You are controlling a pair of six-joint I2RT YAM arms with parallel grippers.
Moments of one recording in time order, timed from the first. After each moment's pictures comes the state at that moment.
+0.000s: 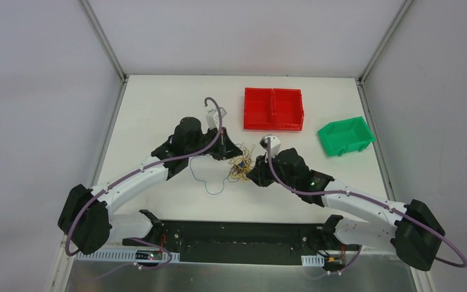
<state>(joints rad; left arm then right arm) -0.66 1.22 0.79 0.09 0.45 -0.59 0.91 1.07 0.57 0.02 -0.08 0.43</state>
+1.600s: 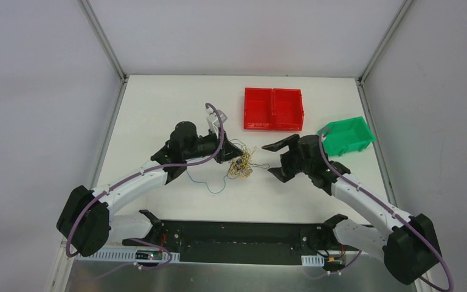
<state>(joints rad) -0.64 1.19 0.70 0.28 0.54 -0.45 0.57 1.06 0.59 -0.21 -0.16 1.62</state>
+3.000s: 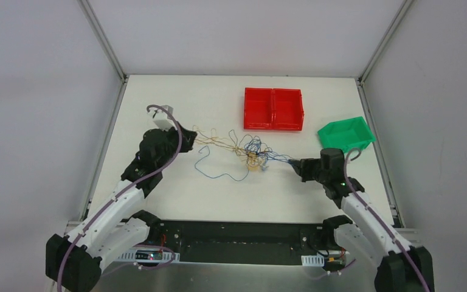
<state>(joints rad) -0.49 0.88 0.63 0.06 -0.04 -0.48 0.32 0.92 0.37 -0.19 -0.16 1.83</state>
